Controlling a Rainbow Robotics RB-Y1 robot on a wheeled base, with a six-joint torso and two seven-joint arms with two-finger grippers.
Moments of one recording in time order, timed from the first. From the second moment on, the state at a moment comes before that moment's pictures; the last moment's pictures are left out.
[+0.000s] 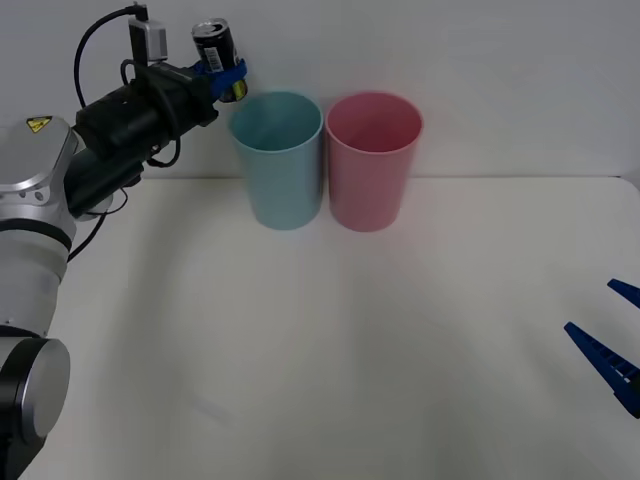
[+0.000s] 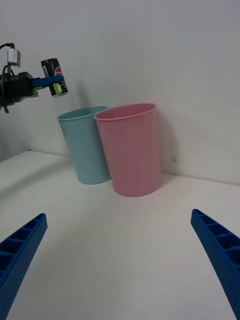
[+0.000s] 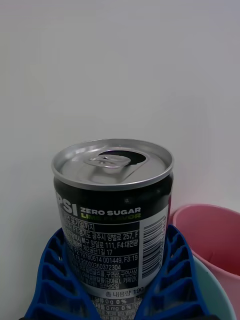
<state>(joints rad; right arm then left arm) 0.35 -0.40 -0.52 -1.66 0.96 -1.22 0.00 -0.81 0.35 0.16 -0.95 -1.32 -0.72 0.13</state>
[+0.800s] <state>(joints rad) 0.35 -0.40 -0.52 -1.66 0.96 -1.22 0.00 -0.85 0.26 0.14 -0.95 -1.42 -0.64 0.11</state>
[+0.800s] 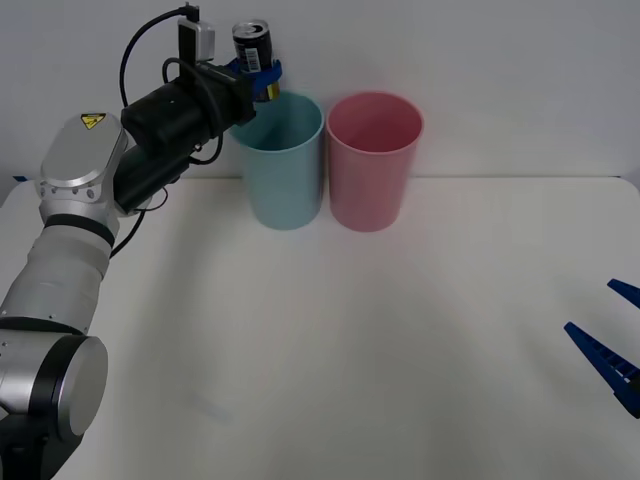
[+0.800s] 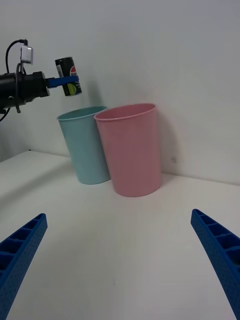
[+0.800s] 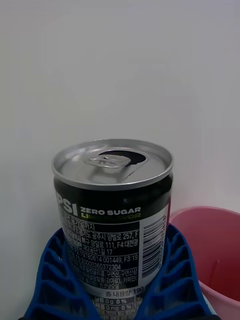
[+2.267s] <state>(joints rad) 0.35 -0.40 -0.52 -1.66 0.96 -1.22 0.00 -0.43 0.48 0.20 -1.31 -1.05 -0.74 0.10</state>
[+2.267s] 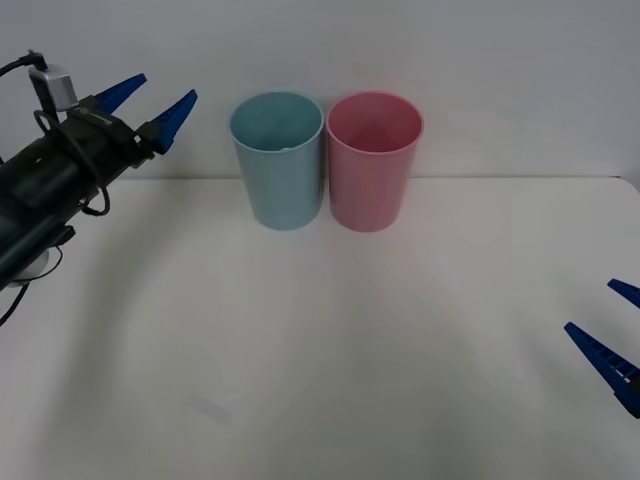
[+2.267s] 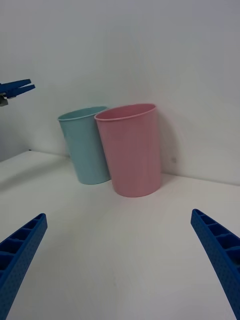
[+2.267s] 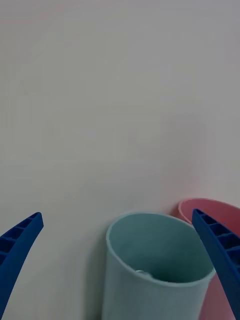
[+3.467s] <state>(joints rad) 0.35 -0.40 -0.52 -1.66 0.96 -1.22 0.00 0.29 0.51 0.62 -1.58 -0.85 -1.07 -0.13</state>
